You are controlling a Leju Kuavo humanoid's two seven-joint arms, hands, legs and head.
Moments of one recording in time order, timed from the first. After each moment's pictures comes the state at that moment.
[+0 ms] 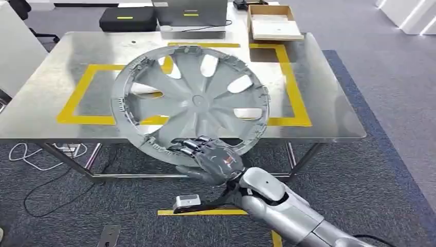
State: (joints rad) left arm -0.13 -0.15 0.43 -0.20 -0.46 0.46 -0.22; right arm -0.41 0.01 0.67 -1.21 0.95 -0.43 -0.32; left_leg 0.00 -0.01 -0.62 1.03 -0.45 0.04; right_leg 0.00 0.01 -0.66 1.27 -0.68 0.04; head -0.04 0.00
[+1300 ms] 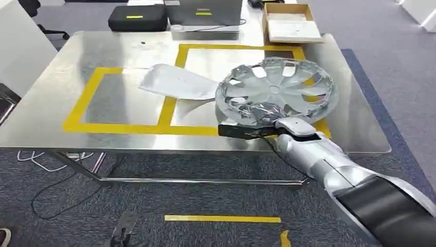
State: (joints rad) left arm -0.20 -0.17 0.38 -0.20 -0.62 0.44 -0.11; right arm -0.95 0.04 0.55 -0.34 0.95 -0.17 -0.14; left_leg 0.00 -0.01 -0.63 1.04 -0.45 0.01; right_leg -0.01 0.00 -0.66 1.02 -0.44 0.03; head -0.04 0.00
